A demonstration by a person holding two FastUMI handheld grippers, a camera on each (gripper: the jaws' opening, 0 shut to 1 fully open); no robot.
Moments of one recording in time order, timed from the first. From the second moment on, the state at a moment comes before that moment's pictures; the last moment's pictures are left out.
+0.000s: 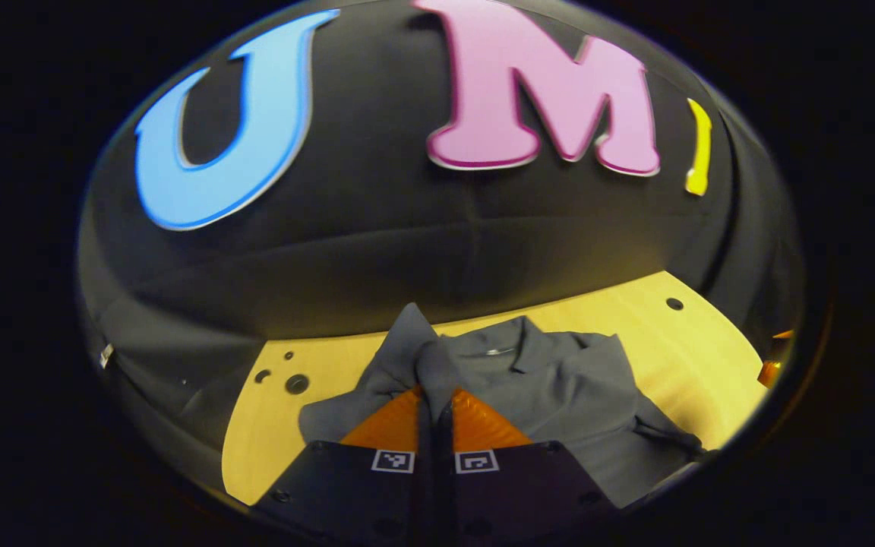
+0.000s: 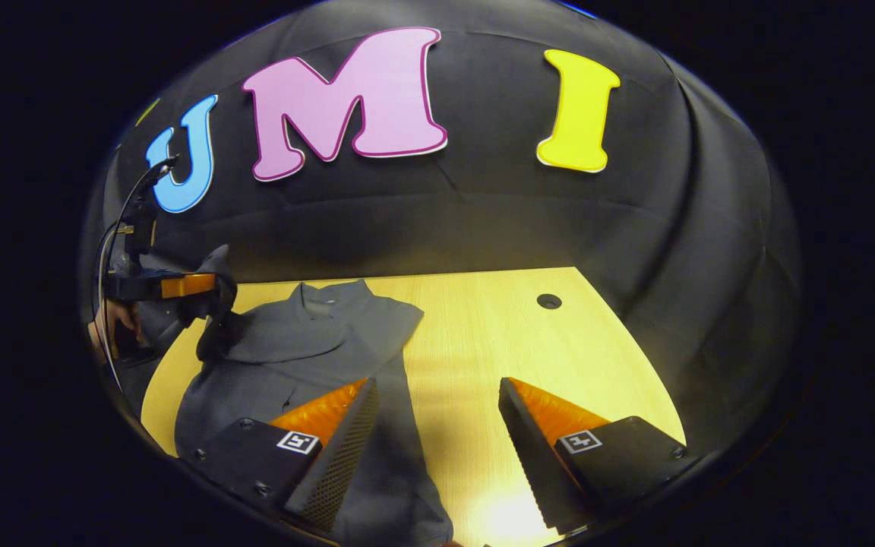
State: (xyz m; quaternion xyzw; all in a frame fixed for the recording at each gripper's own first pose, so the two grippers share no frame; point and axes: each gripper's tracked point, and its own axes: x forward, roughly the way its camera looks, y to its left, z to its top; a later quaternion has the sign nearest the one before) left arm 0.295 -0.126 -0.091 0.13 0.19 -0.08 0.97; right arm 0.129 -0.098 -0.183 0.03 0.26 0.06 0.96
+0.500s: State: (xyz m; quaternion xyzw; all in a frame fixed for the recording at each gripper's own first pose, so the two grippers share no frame) left arm 0.311 -0.280 -0.141 0.12 0.21 -0.16 0.96; right arm 0.133 -0.113 -0.214 0.05 0.29 0.11 0.95
